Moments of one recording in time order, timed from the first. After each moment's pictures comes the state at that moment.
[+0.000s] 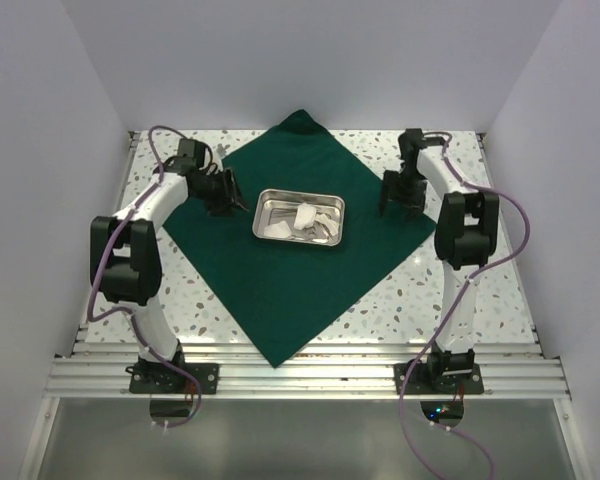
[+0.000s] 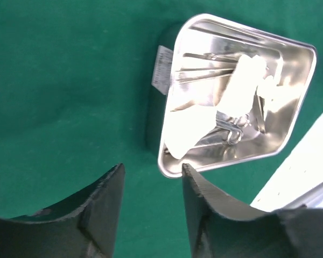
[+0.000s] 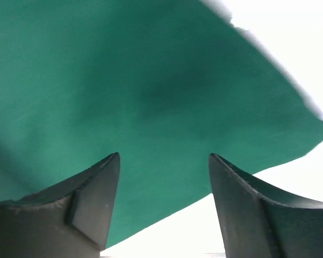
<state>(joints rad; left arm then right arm) -0.10 1.84 1.41 -0.61 0.41 -0.38 0.08 2.27 1.94 -1.14 0.02 0.34</state>
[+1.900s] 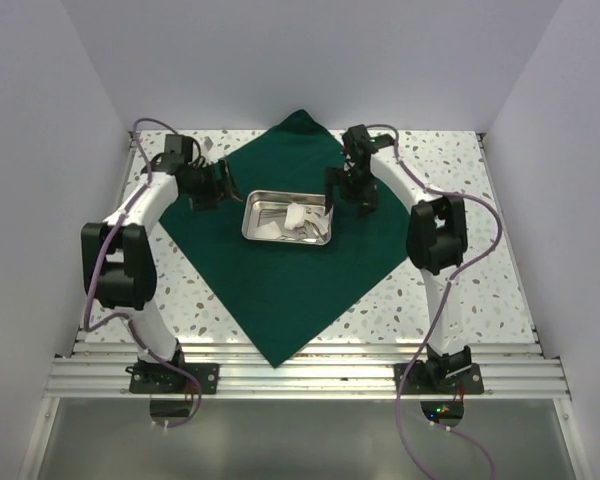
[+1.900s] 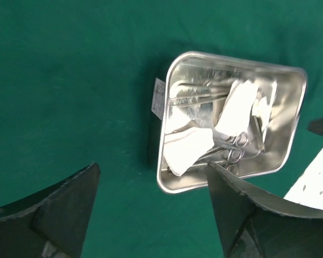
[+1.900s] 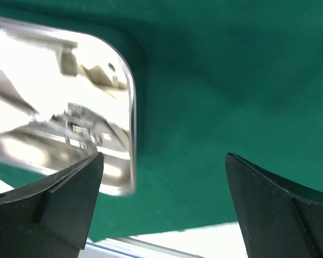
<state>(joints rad) -0.06 1.83 1.42 -0.58 0.38 -0.33 0.36 2.28 2.05 -1.09 -0.16 0.40</state>
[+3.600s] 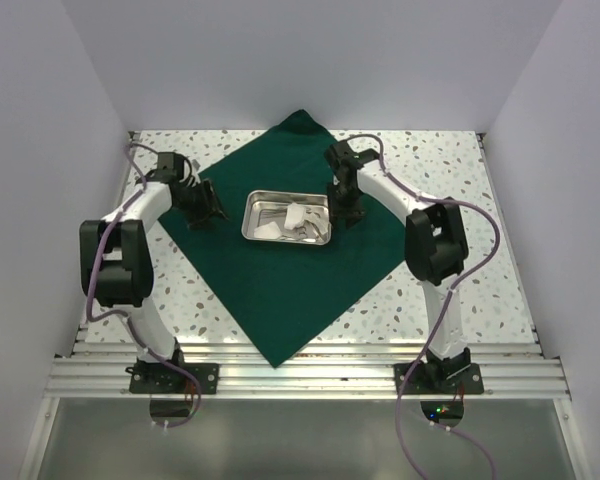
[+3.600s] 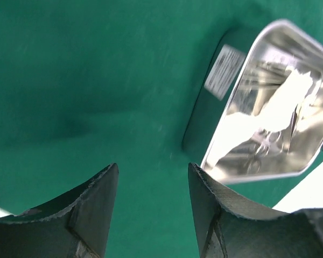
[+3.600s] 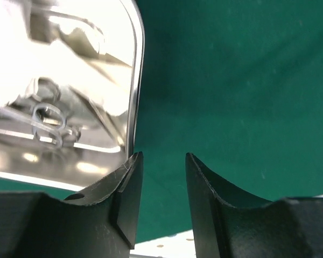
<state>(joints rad) 0.03 1.79 1.26 -0.58 0.37 -0.40 0.47 2.14 1.84 -1.02 0.03 0.40</state>
